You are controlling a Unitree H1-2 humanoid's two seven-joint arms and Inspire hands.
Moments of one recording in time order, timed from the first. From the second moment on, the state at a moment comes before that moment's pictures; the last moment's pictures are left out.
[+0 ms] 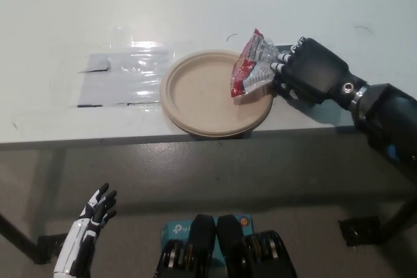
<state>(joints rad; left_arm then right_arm) 0.11 0.16 0.00 -0.06 -0.05 -0.06 -0.11 -1.07 -0.42 1.00 1.07 -1.15 -0.31 -0.72</state>
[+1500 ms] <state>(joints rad) 0.09 0.17 -0.03 -0.10 -0.04 -0.03 -0.14 -1.28 -0.53 1.20 0.90 -1.50 -0.43 -0.65</state>
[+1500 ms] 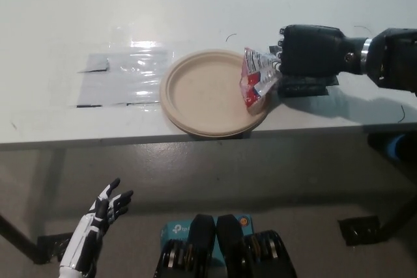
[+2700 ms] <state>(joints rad) 0.09 0.18 -0.05 -0.13 -0.02 -0.02 -0.14 -1.41 -0.38 1.32 1.13 -1.52 -0.46 -0.68</state>
